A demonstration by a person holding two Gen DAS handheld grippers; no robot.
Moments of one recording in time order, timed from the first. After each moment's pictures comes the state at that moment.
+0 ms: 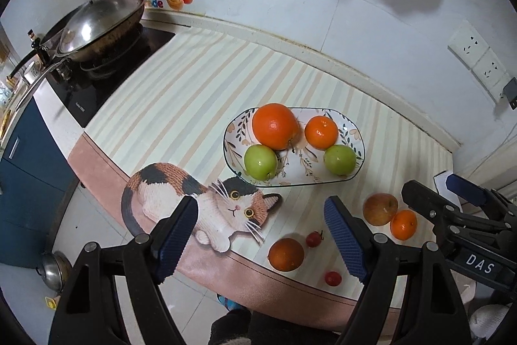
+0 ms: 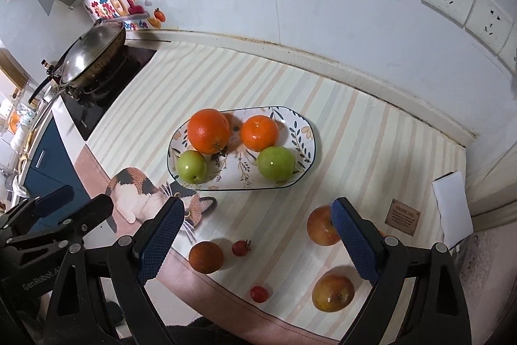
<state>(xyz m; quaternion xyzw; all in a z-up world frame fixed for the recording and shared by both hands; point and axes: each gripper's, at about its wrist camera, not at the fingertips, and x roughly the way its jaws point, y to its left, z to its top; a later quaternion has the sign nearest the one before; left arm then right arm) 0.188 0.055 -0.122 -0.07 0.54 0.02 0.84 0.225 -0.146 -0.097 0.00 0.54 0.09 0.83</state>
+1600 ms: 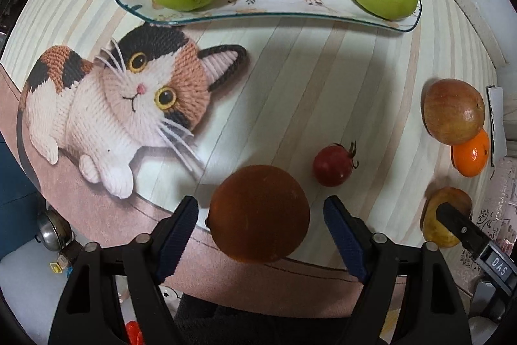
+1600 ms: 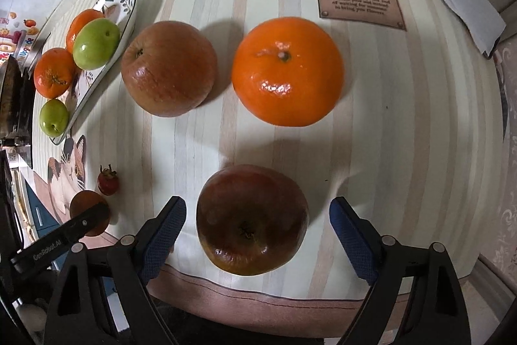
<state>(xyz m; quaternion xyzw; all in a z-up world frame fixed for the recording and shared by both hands) 0.196 -0.010 -0.334 -0.06 0.74 -0.02 0.67 0.167 -0.298 -0.314 0.18 0.71 -0.05 0.68</state>
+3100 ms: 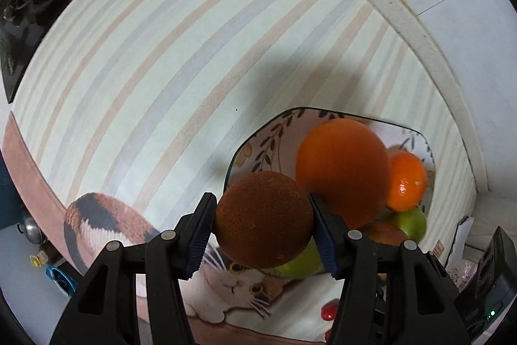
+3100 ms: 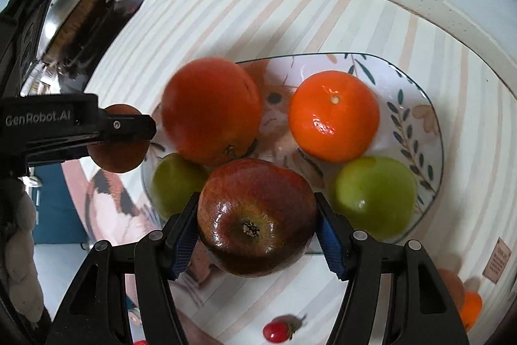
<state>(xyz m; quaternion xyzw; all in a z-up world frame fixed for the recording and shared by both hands) 0.369 0.115 -0.296 -0.15 0.70 0.03 0.69 0.347 -0.073 -0.300 0.03 0.65 0.14 0.75</state>
